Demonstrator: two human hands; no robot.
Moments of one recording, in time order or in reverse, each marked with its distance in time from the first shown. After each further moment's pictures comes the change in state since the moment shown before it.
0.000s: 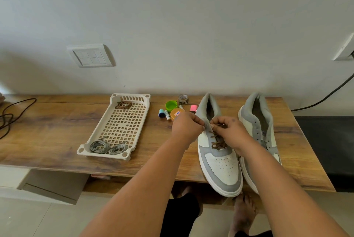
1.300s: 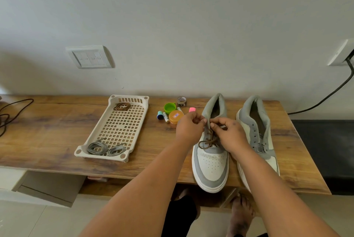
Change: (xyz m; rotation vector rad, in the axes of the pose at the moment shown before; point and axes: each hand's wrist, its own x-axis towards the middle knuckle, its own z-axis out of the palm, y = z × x) left_hand 0.008 -0.005 0.019 -0.126 0.060 0.145; right_hand -0.004 -0.003 0.007 -0.056 0.205 -0.075
